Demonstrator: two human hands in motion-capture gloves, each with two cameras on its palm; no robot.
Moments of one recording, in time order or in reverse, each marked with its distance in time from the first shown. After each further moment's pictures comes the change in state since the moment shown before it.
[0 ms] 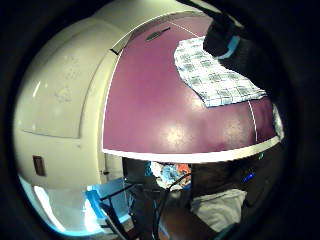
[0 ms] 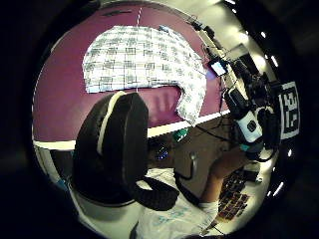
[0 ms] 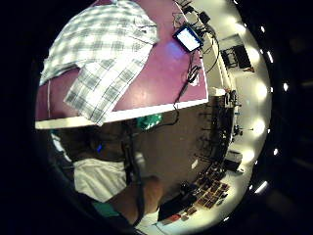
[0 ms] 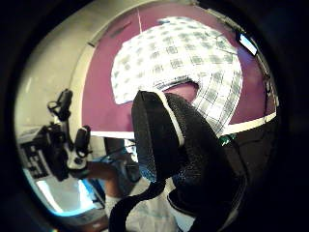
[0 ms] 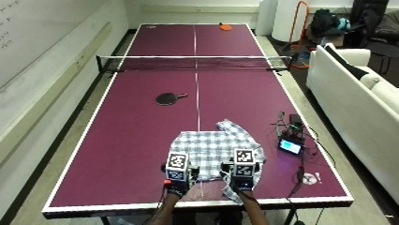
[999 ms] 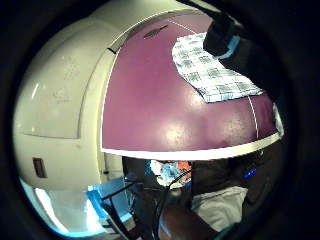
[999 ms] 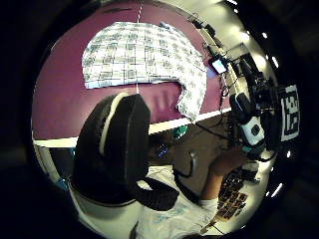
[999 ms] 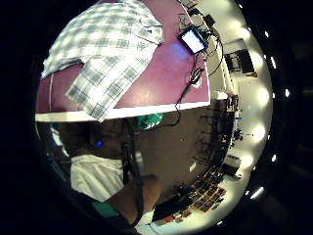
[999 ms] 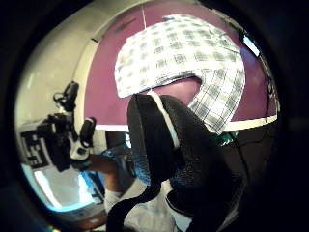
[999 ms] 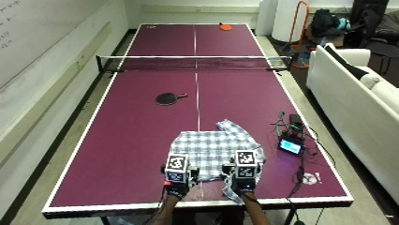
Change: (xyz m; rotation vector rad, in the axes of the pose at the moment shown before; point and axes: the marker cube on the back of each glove) left arm -0.004 -0.003 0.011 0.022 -0.004 -0.009; right arm 0.002 0.005 0.001 0.010 -0.019 -0.051
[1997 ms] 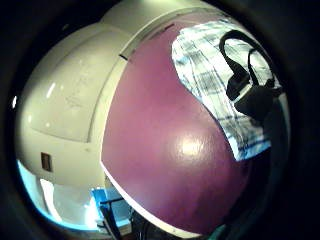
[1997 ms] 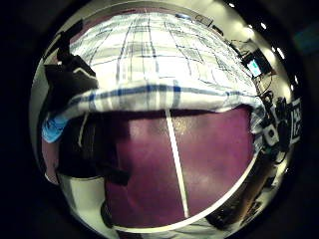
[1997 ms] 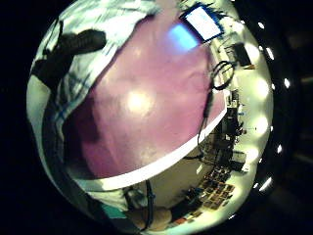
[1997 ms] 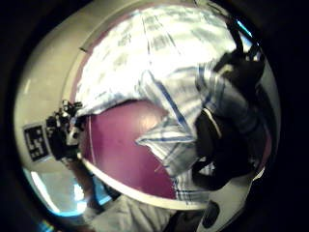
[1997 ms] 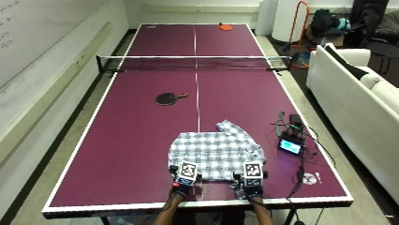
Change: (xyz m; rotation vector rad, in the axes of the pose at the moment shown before) left arm 0.015 -0.088 0.121 0.242 -0.192 0.015; right arm 0.052 -0.027 0.080 0.094 0.046 0.032
